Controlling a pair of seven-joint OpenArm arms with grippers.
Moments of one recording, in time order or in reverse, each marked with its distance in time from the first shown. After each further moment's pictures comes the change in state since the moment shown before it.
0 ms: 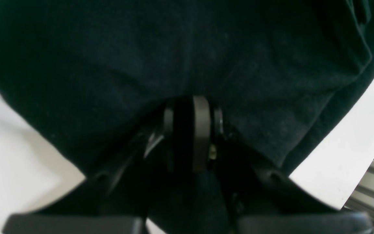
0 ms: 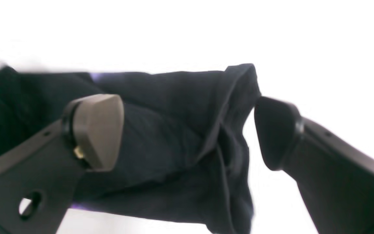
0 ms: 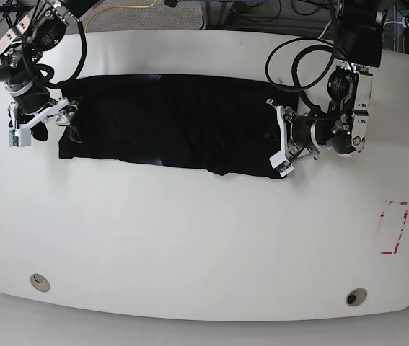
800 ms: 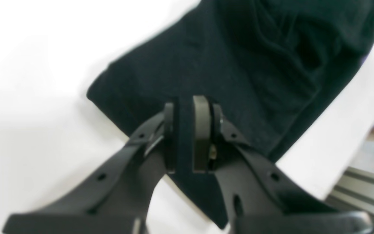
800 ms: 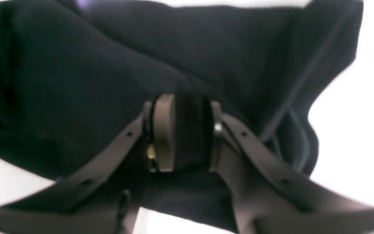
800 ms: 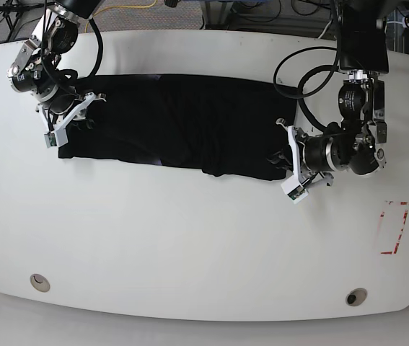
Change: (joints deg) left arm -3.1 1.2 -5.9 11.9 -7.6 0.1 11.4; right arm -2.6 0.3 -14.3 -1.8 -10.9 0.0 3.2
